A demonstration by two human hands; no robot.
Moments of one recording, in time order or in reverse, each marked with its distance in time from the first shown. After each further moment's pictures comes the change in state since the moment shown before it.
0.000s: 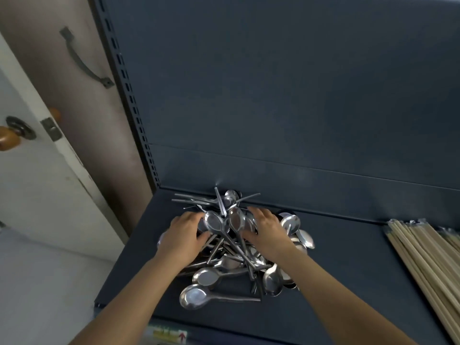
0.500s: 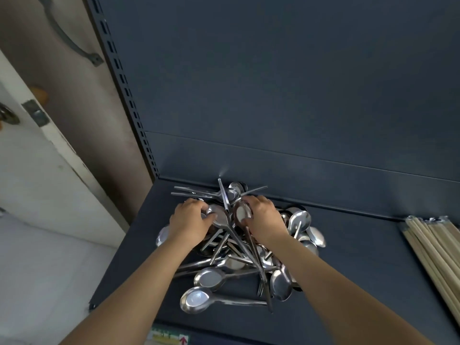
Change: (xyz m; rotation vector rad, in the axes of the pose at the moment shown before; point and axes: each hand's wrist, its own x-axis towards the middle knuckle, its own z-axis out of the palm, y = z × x) left_hand 0.044 -0.004 0.017 -0.089 -0.010 -0.177; right_hand 0.053 0.001 0.025 -0.064 0.066 -0.017
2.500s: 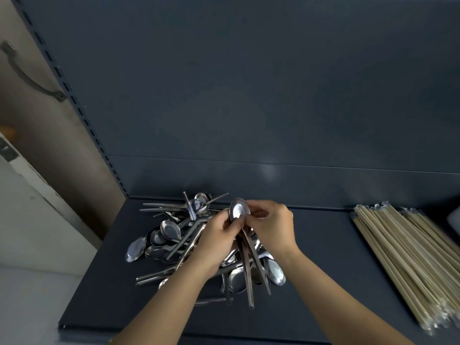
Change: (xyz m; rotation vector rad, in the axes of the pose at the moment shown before) left_hand -0.076 0.131 0.023 -0.952 -0.238 0.057; right_hand -0.087 0.033 -0.080 0.740 0.382 0.101
